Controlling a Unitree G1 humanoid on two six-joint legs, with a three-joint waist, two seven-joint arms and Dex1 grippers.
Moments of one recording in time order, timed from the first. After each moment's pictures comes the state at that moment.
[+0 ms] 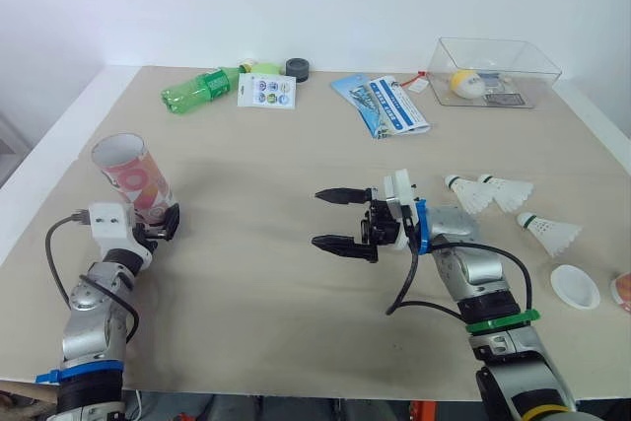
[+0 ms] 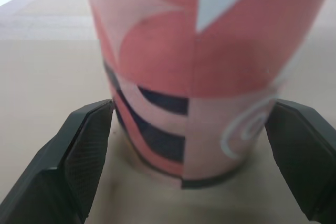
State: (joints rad) left arm -0.17 0.35 0.35 0.14 -0.29 0.13 -0.33; right arm -0.54 -0.38 0.11 0.19 0.43 0.08 1.29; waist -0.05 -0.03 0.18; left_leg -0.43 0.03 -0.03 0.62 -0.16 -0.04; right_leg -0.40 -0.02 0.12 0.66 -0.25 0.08
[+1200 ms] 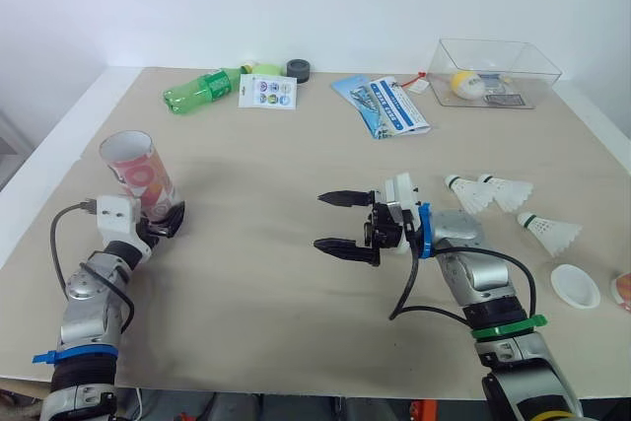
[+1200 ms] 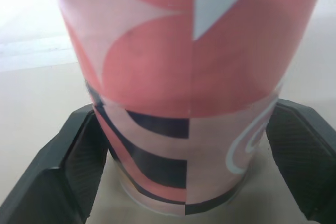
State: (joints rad) left arm -0.25 0.42 0.30 0.31 -0.27 0.03 -0.48; right arm -0.51 -0.40 0.11 0.14 0.42 0.09 1.26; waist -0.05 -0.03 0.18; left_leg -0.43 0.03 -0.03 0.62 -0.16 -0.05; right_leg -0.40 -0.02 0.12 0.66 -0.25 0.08
